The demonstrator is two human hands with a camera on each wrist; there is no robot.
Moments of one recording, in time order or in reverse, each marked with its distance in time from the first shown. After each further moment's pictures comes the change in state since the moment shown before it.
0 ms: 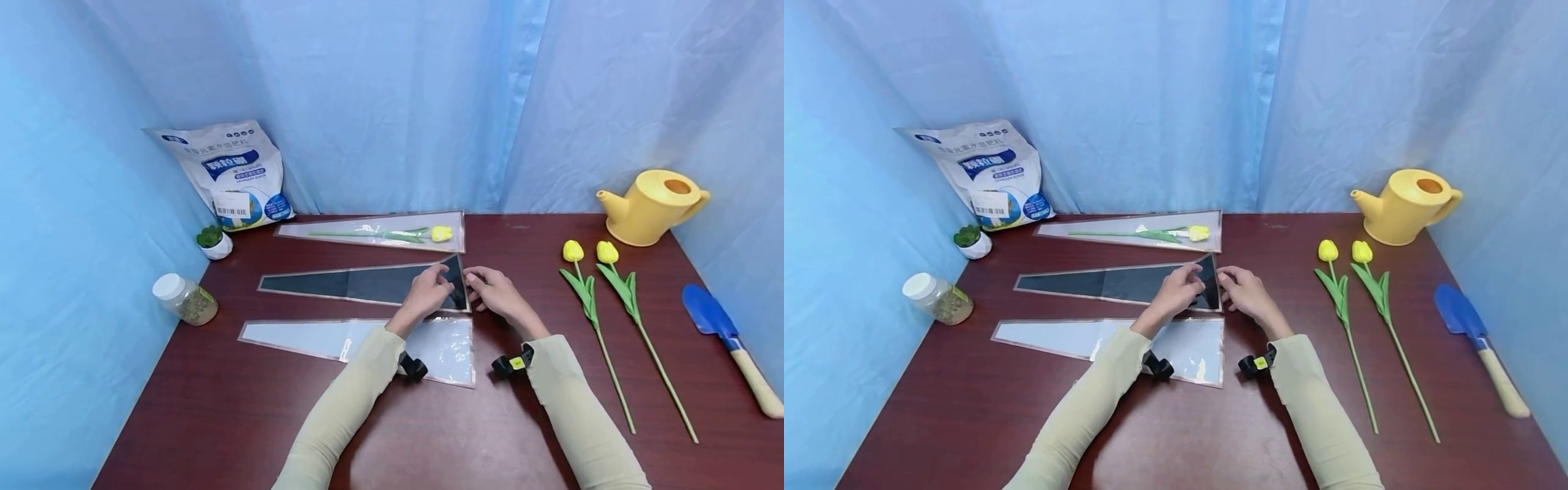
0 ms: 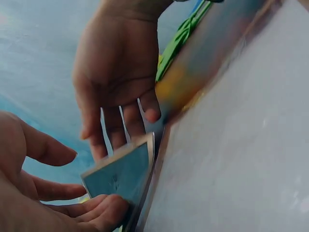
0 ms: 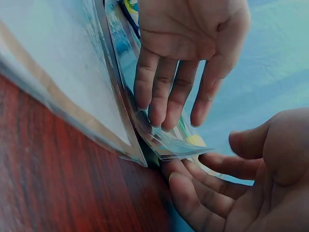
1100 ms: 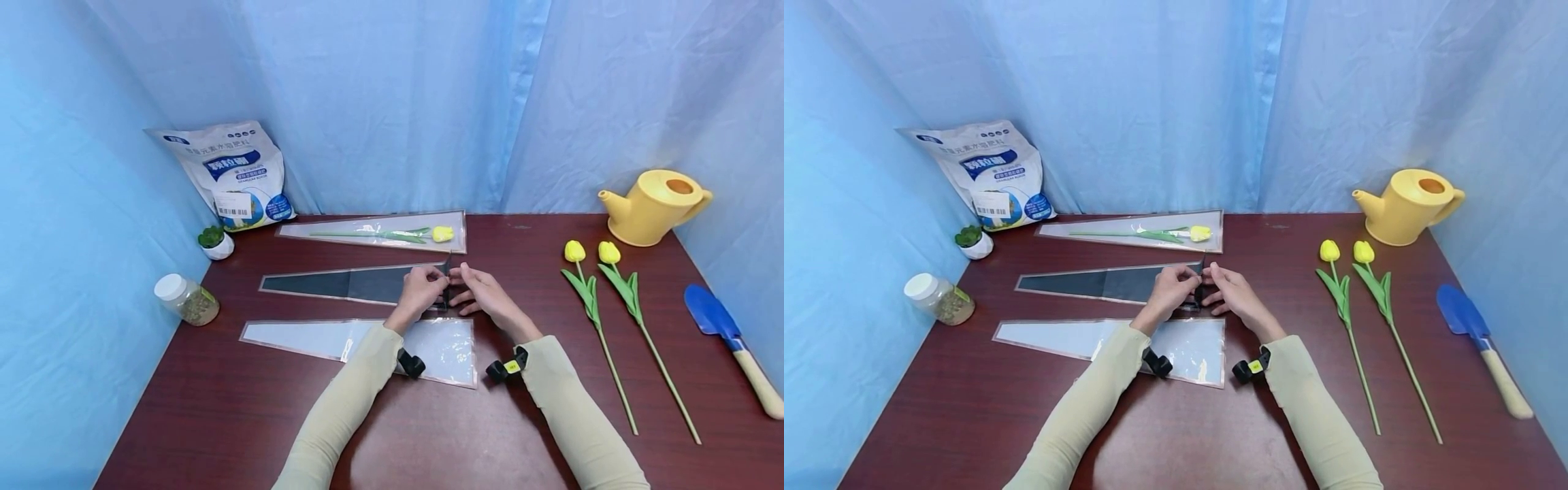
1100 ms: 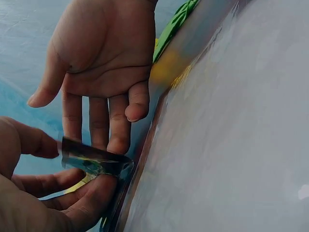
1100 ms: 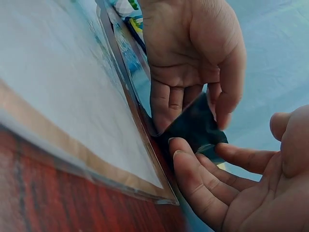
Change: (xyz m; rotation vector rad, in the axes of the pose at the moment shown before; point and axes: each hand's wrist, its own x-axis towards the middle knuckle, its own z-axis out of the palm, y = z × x) left_hand 0.009 -0.017 -0.001 -0.190 0.126 -0.006; right_hand 0.002 -0.006 0.014 0.287 -0.132 0.005
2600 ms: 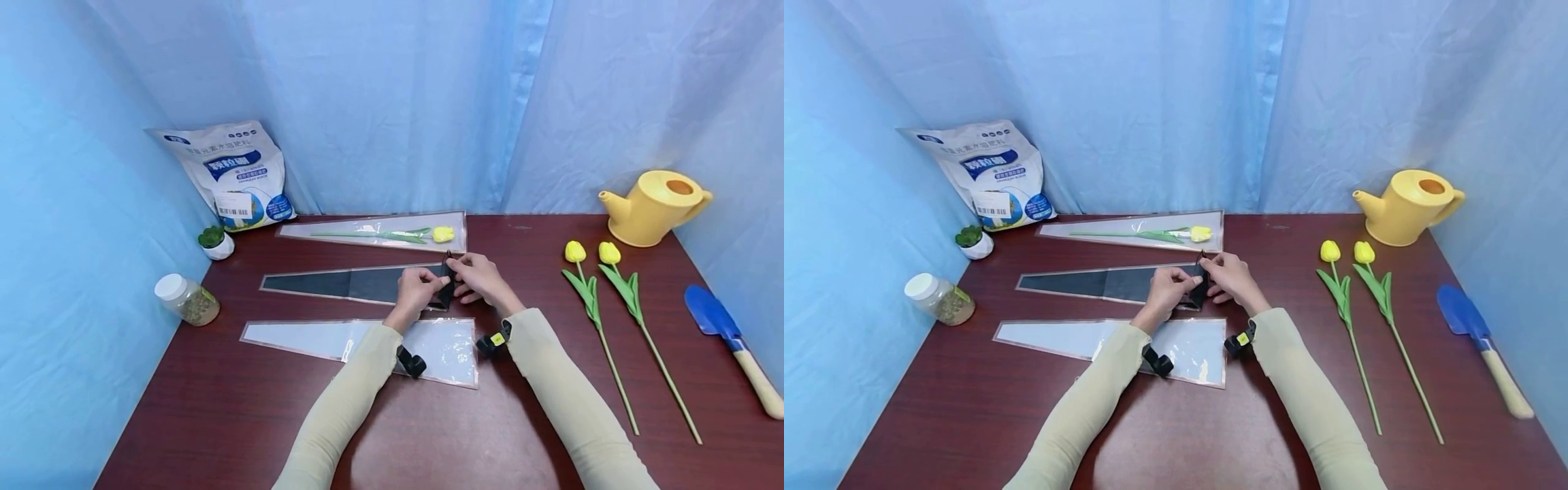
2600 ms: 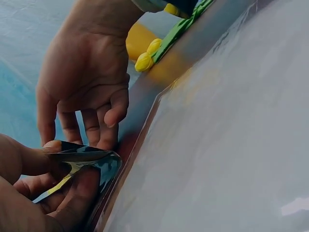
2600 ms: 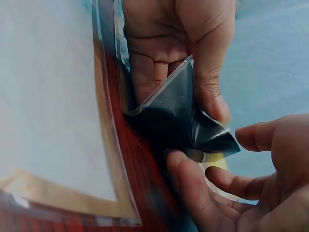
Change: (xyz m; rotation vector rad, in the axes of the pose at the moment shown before) left_hand 0.005 -0.014 0.000 -0.111 0.095 -0.048; right_hand 0.035 -0.019 -0.002 -0.180 0.159 0.189
